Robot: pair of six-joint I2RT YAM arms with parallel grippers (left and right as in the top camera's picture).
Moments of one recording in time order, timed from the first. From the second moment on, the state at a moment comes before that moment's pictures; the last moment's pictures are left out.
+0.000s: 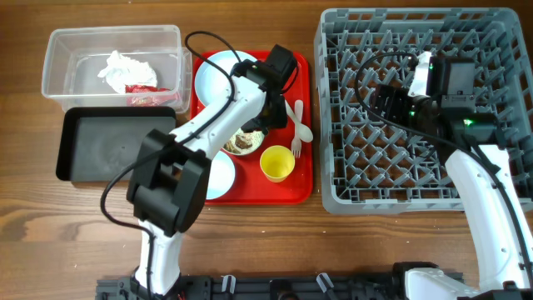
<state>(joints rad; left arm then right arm) -0.56 2.12 1.68 -1.01 -0.03 -0.66 0.01 1.34 1.14 -0.72 -0.09 0.18</state>
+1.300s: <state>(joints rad) -0.57 2.12 1.71 -1.06 -0.03 -0.68 0.01 1.34 1.14 -0.72 -0.09 0.18</state>
